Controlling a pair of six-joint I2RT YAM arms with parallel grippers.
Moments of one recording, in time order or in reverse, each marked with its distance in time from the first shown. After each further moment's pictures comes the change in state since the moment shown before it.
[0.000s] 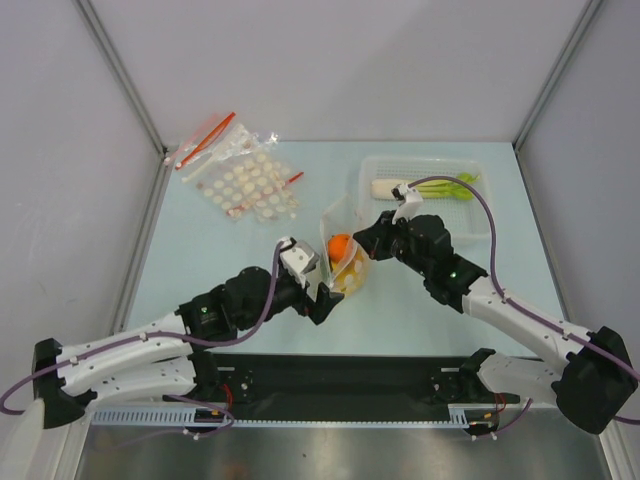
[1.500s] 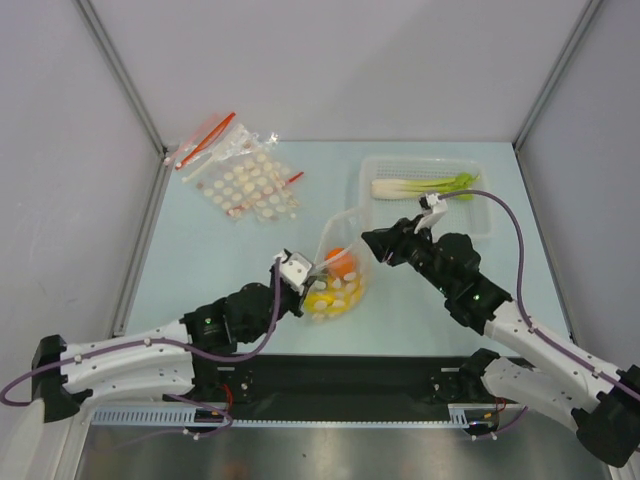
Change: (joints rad) left arm -0.095 -0.005 -0.130 0.101 -0.308 0.129; right arm 0.007 -0.209 -0.094 0.056 0.039 -0.015
